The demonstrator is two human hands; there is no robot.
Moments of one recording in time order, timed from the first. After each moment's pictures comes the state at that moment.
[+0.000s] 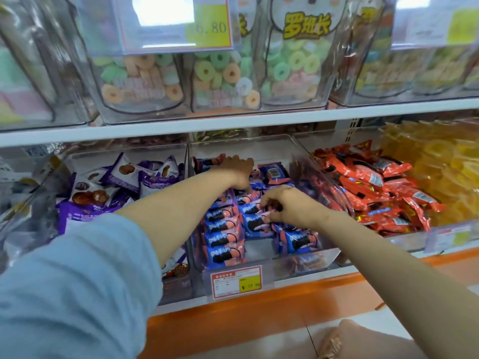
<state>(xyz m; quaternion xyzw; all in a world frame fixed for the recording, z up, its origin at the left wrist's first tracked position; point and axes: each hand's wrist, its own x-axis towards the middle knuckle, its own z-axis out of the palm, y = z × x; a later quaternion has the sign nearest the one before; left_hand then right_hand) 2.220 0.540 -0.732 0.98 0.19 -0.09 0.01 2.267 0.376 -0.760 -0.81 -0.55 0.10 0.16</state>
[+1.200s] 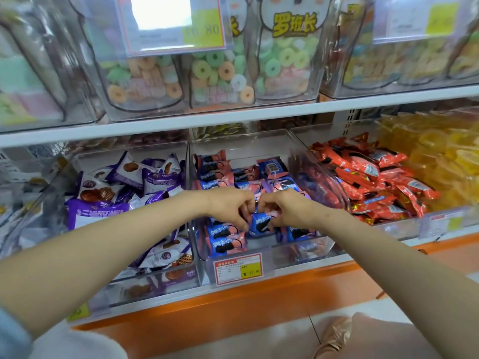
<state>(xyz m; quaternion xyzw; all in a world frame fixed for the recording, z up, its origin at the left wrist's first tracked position) 2.132 0.501 -0.719 0.97 0.04 -0.19 0.16 2.248 0.361 -0.759 -0.79 -0.57 0.15 0.17</state>
